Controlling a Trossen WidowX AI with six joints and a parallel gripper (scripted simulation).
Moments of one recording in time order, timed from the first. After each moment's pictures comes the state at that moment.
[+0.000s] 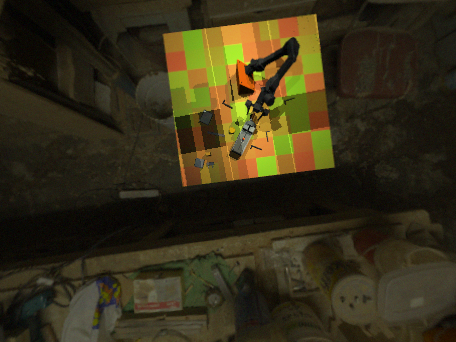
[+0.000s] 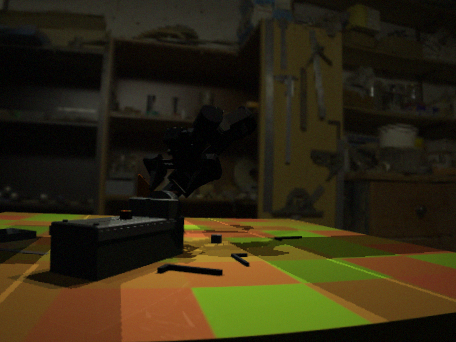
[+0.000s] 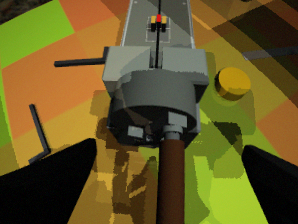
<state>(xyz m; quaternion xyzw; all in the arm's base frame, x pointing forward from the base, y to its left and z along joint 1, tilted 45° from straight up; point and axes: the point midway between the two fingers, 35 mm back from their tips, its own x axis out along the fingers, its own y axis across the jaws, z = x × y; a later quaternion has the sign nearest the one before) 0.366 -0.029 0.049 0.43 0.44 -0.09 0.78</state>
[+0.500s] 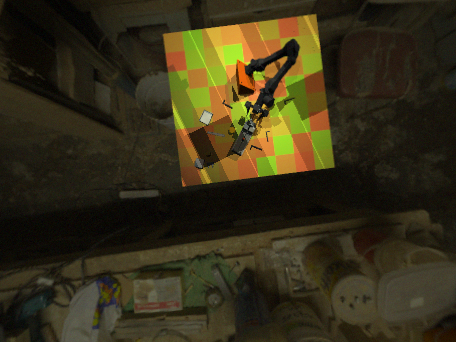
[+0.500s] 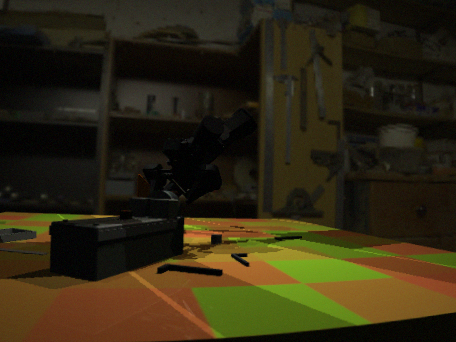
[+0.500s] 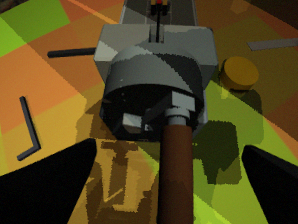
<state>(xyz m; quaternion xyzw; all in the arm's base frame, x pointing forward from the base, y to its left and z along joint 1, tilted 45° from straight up) 0.364 -0.012 0.032 0.43 0.44 -0.09 0.78</state>
